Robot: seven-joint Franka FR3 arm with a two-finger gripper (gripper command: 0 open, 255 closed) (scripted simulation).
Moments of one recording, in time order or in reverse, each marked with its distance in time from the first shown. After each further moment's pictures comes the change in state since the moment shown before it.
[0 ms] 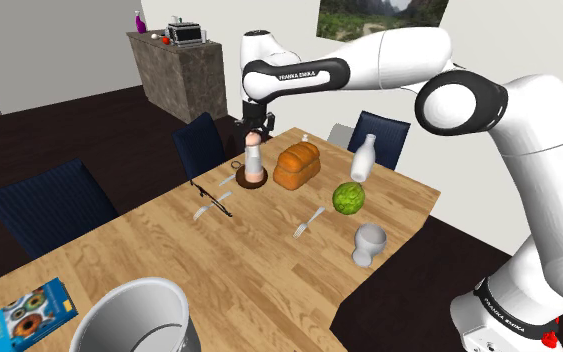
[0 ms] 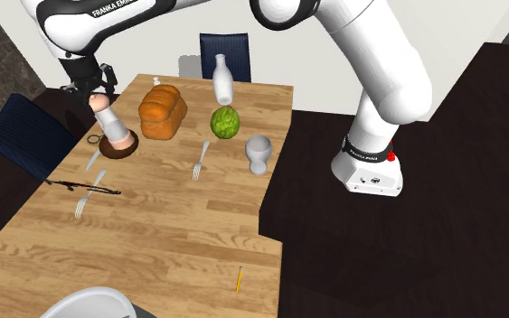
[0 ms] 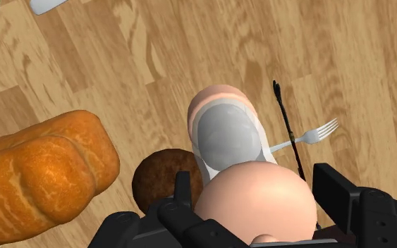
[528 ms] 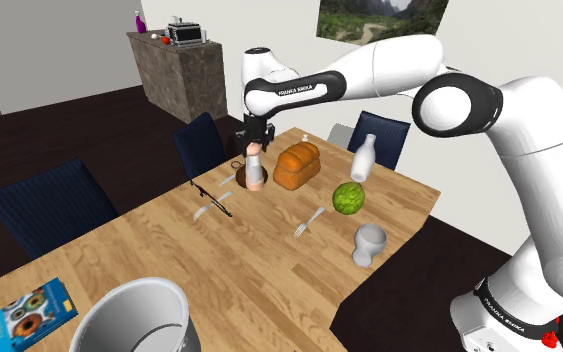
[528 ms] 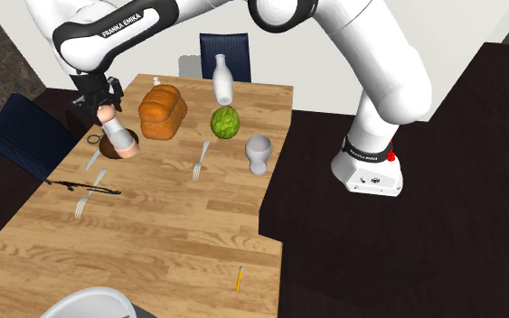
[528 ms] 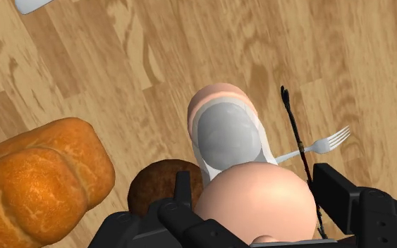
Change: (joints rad) arm -0.006 0.018 -0.005 -0.073 -0.008 0.090 0.010
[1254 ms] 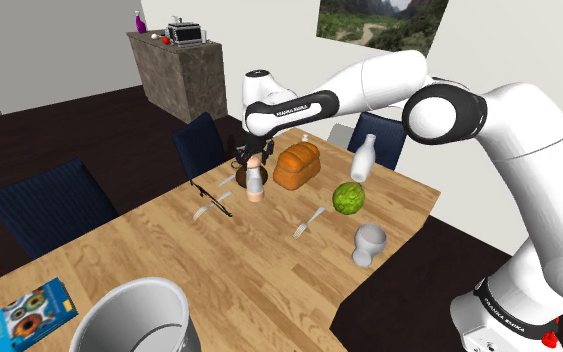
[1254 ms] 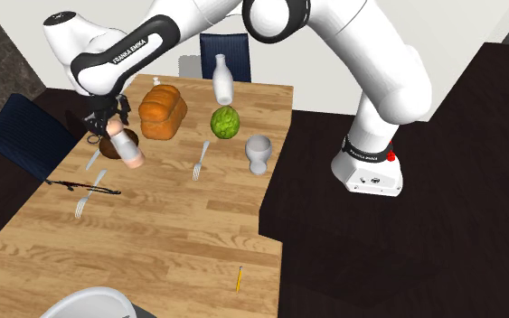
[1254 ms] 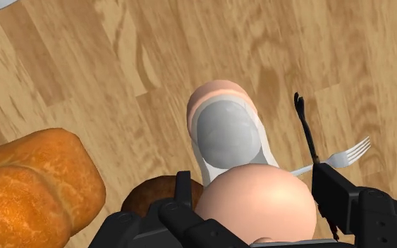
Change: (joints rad) arm 0.002 0.069 -0.011 -0.029 -0.014 0.098 0.010
